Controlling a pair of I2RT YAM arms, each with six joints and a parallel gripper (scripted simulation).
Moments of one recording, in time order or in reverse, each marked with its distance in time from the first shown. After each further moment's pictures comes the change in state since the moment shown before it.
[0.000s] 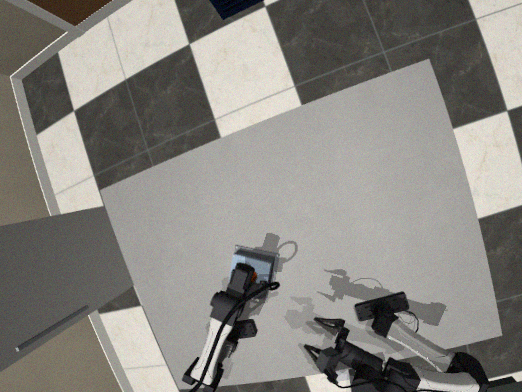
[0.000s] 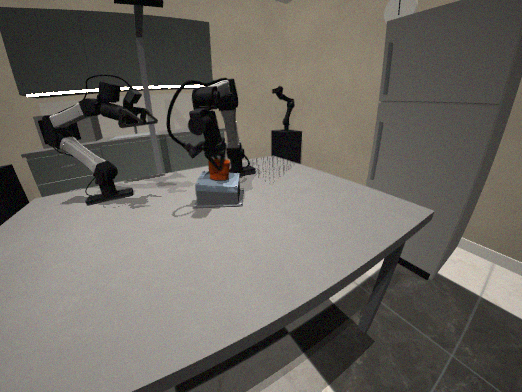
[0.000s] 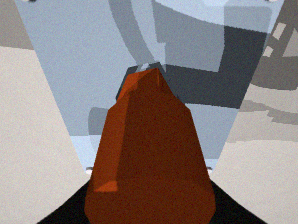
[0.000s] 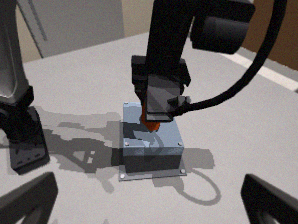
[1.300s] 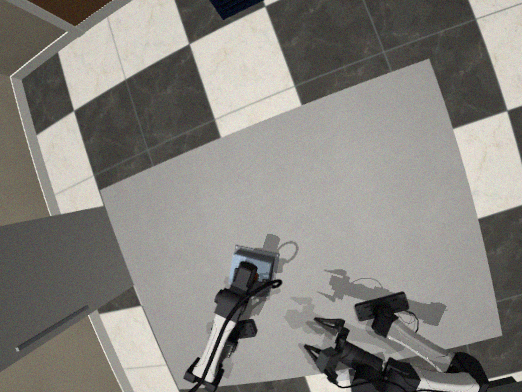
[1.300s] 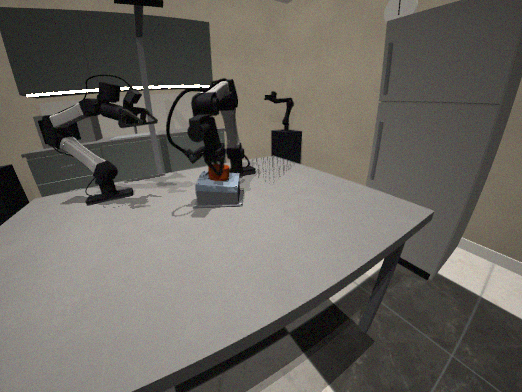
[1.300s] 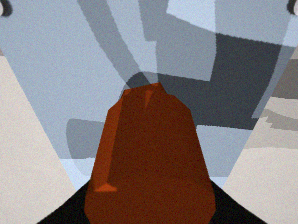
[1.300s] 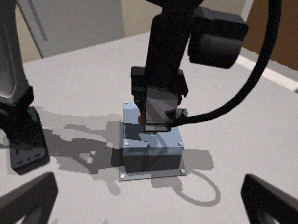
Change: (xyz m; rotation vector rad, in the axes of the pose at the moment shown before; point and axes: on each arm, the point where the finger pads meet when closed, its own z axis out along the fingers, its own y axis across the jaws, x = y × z) left arm -0.007 0.000 0.020 0.003 0.000 0.003; right arm 0.000 0.000 0.000 0.000 0.000 0.000
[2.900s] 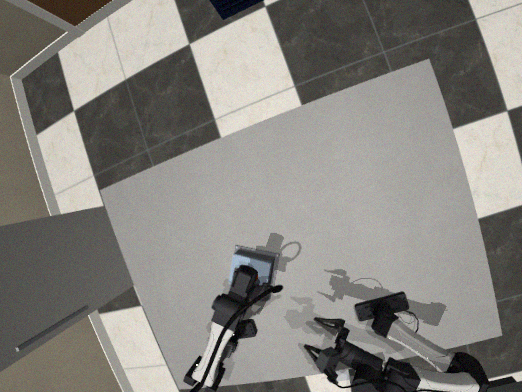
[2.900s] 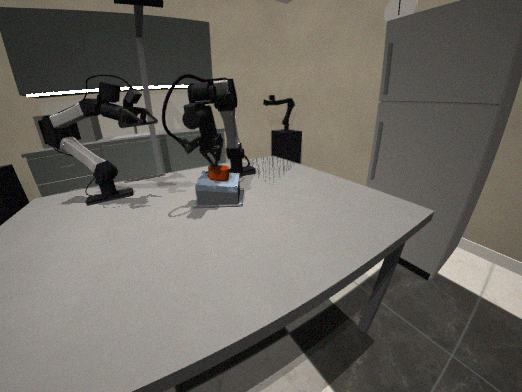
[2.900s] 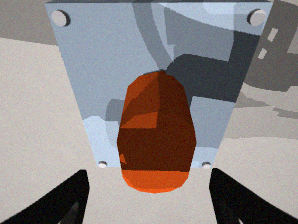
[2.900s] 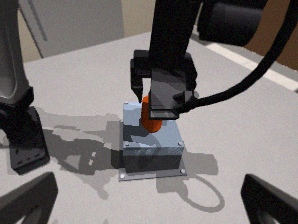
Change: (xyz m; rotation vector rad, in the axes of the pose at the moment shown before) left arm -0.003 0.004 -0.039 -0.021 -0.005 0.000; right arm 0.000 0.000 0.000 0.000 0.000 0.000
